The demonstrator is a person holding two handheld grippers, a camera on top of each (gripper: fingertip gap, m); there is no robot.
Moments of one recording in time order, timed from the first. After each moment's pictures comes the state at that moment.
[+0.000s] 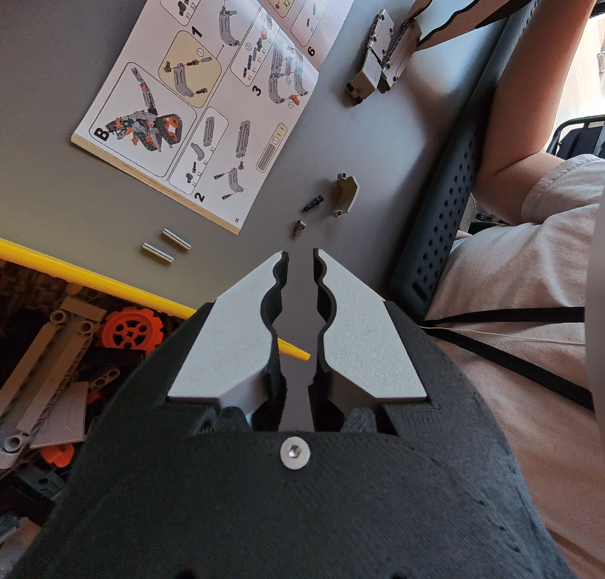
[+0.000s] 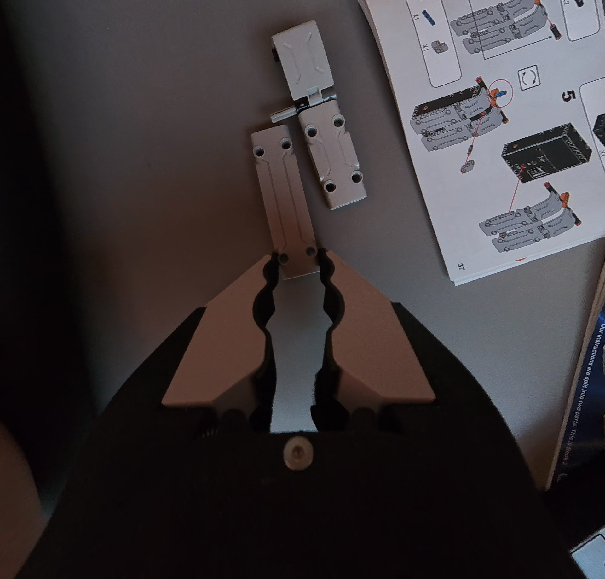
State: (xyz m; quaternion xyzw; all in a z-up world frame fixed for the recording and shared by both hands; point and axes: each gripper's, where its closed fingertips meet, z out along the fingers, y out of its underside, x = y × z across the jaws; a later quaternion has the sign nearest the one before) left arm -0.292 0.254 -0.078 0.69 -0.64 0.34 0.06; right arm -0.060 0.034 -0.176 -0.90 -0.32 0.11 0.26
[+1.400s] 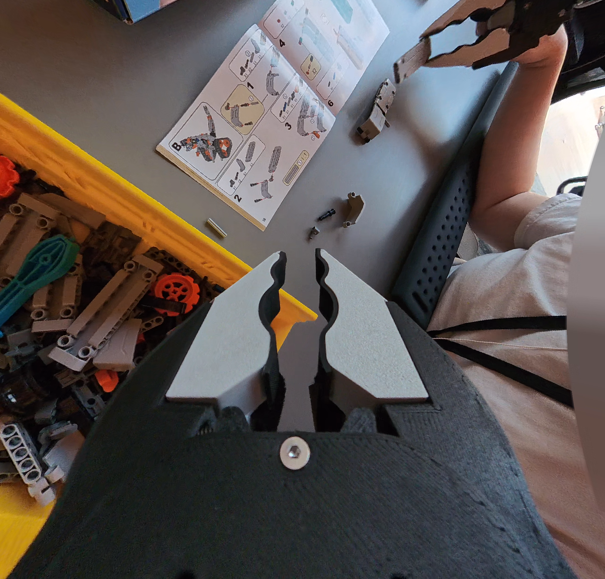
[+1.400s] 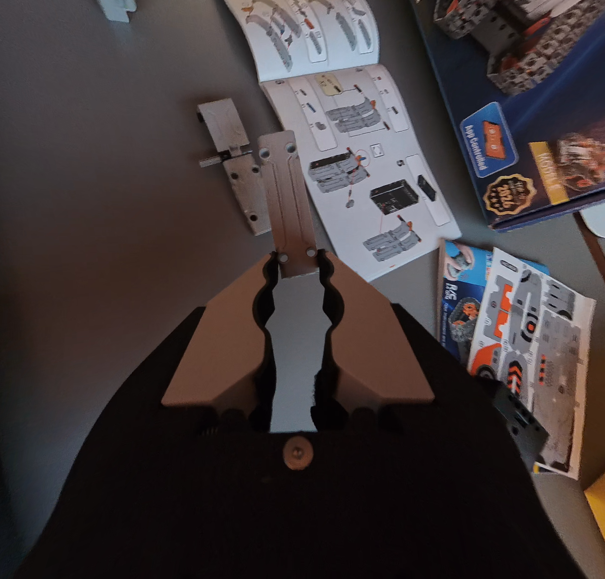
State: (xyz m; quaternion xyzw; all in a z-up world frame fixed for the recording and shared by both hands) left arm -0.313 0.288 -0.041 0.71 -0.60 0.36 -0.01; right arm -0.030 0.063 -0.137 -0.87 -0.31 -0.01 0.38
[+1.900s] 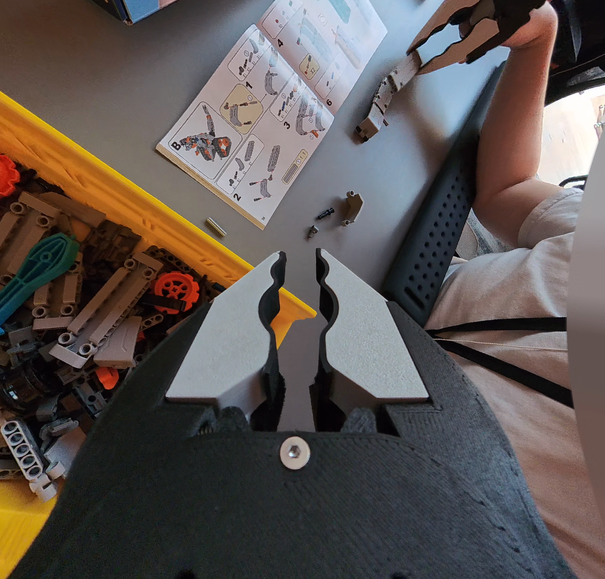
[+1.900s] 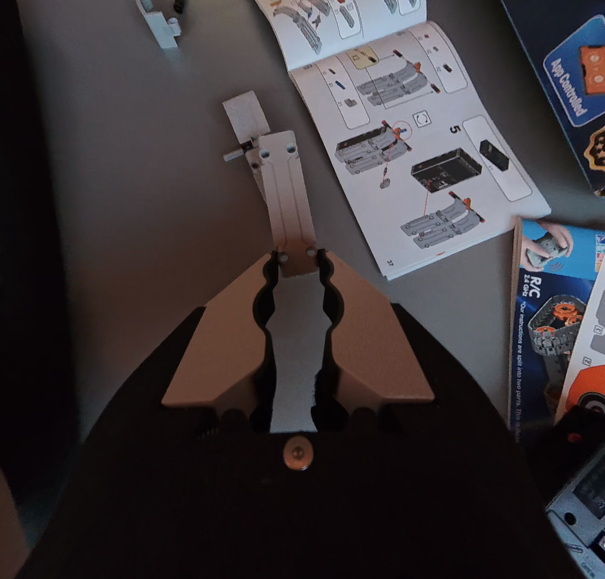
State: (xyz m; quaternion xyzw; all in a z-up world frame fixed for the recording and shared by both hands) left arm -0.315 0.288 -0.040 0.71 -0.60 0.36 -0.01; right arm -0.032 0.055 -0.153 -0.88 -0.28 0.14 0.35
